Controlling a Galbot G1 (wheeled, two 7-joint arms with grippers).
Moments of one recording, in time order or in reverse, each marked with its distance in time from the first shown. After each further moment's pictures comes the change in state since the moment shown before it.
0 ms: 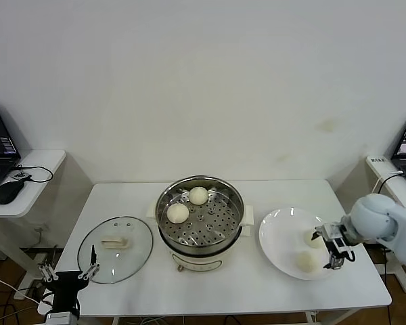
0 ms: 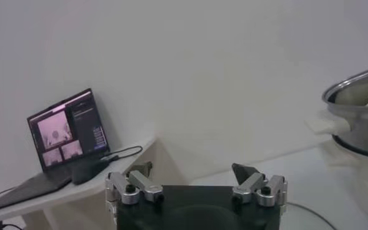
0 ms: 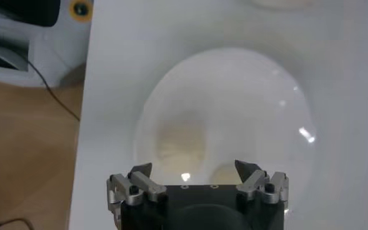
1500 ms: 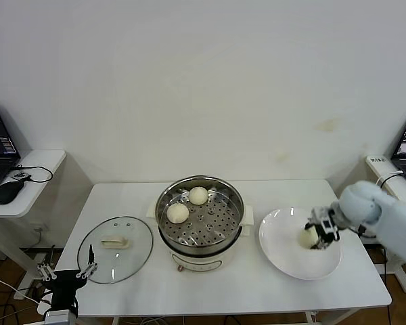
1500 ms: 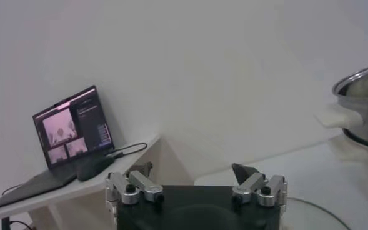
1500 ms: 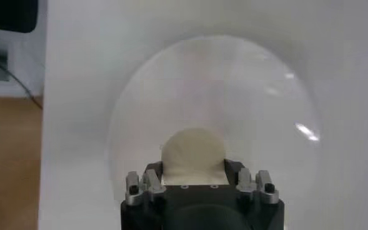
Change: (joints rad) left arm -0.018 0.004 -0.005 0.022 -0.003 -0.004 -0.003; right arm 0.212 0.130 0.000 -0.137 0.090 -0.029 -0.068
